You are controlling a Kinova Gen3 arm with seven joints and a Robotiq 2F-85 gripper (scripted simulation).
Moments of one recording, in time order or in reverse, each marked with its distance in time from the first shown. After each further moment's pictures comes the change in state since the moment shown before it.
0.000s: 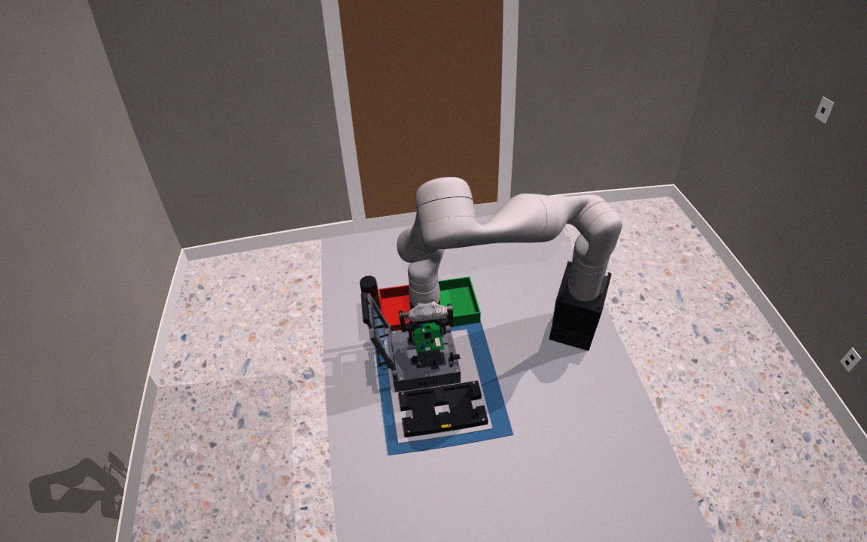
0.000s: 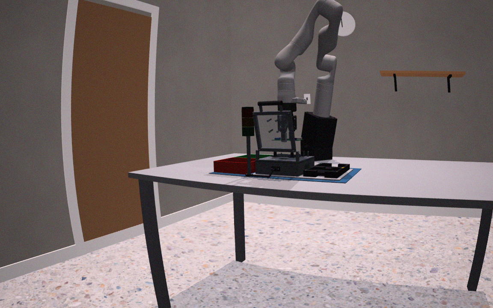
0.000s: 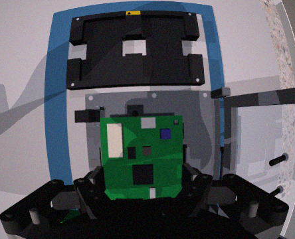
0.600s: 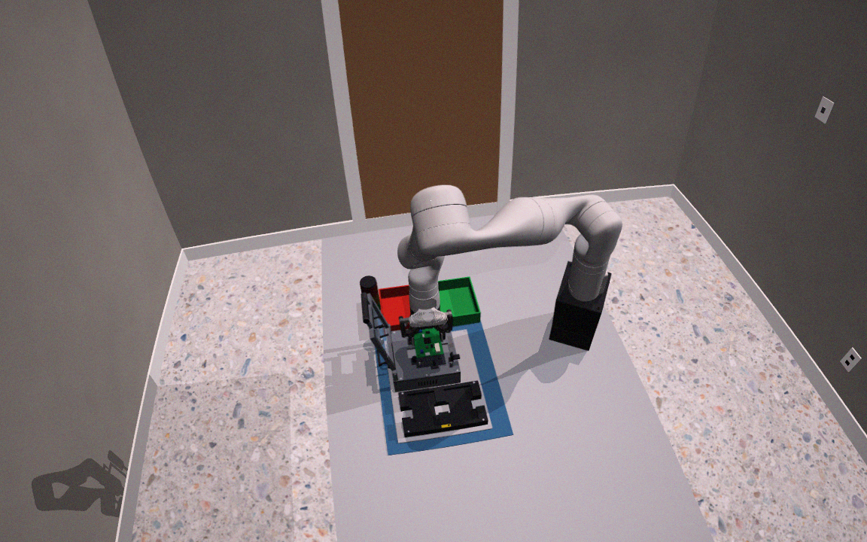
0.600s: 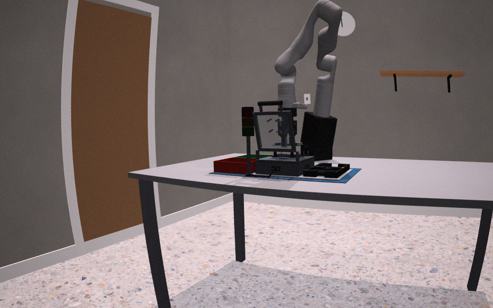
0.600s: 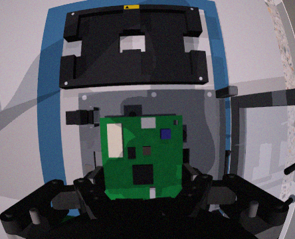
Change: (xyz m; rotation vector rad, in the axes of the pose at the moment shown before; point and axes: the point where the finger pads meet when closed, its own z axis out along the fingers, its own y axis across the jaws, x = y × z) arm 0.001 0.002 0.020 -0.005 0.002 -0.001
